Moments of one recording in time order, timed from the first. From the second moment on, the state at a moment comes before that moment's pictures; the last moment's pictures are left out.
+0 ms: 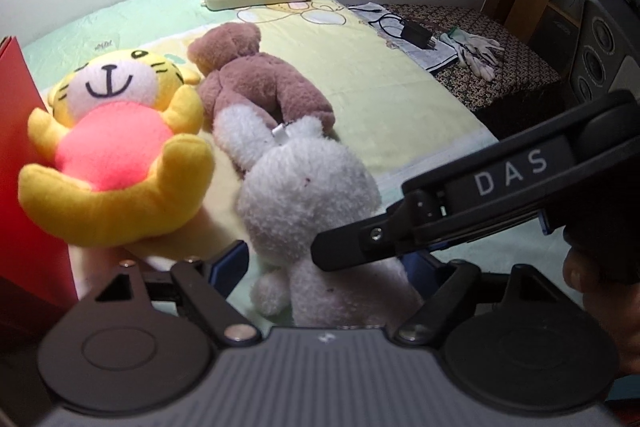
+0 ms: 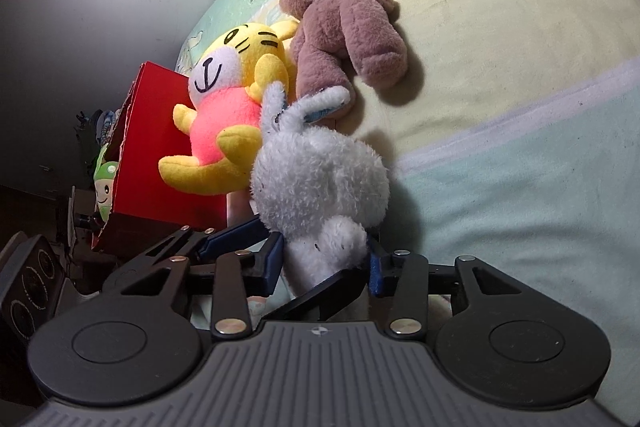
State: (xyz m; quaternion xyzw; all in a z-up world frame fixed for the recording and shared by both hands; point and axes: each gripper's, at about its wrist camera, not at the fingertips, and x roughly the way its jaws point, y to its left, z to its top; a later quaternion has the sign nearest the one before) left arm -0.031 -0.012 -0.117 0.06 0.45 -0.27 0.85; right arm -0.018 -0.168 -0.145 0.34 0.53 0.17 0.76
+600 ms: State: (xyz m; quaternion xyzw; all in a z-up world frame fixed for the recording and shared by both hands) left arm -0.011 0.008 -0.138 0.03 0.48 -0.35 0.80; right arm -0.041 -0.149 -0.143 0.36 0.47 0.07 0.80
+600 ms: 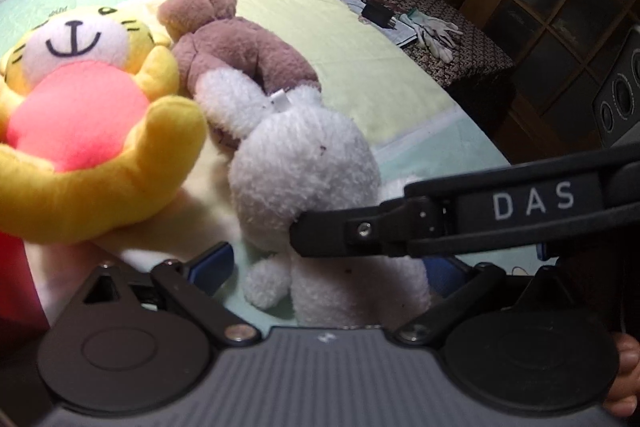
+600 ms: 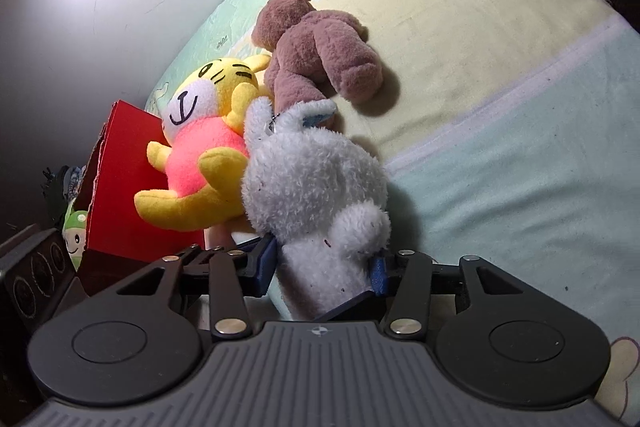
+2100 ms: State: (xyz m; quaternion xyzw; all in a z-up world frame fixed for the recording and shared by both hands) left arm -0.063 0.246 0.019 -0.03 0.27 -0.28 0.92; right arm -0.003 0.056 -0.003 0.26 0.35 0.31 0.85
